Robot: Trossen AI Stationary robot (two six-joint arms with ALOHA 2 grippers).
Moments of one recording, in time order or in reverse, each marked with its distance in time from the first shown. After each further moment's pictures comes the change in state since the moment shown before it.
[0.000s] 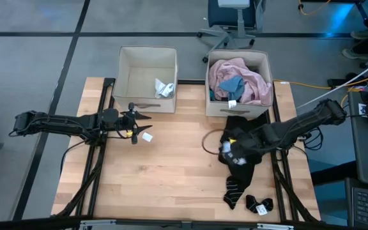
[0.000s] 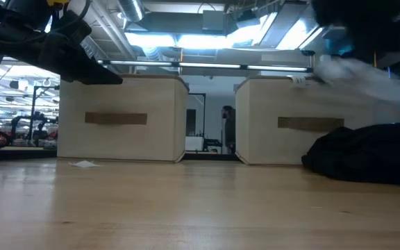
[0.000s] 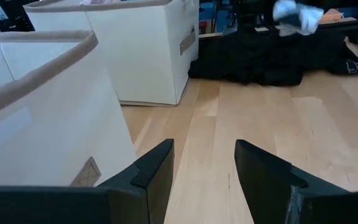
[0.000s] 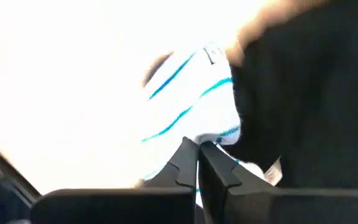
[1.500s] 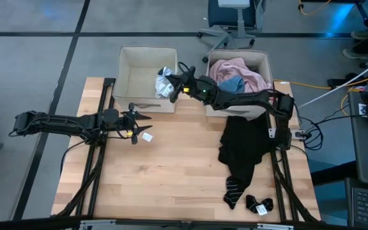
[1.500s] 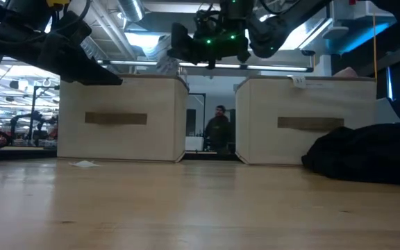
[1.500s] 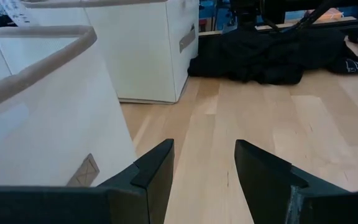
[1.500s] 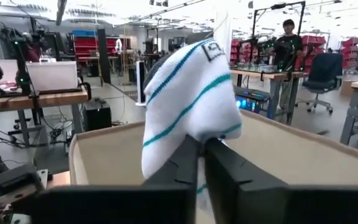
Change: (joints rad) left arm 0.000 0.000 0.000 -0.009 0.000 -0.010; right arm -0.685 0.654 0.283 1.739 0.069 -1.281
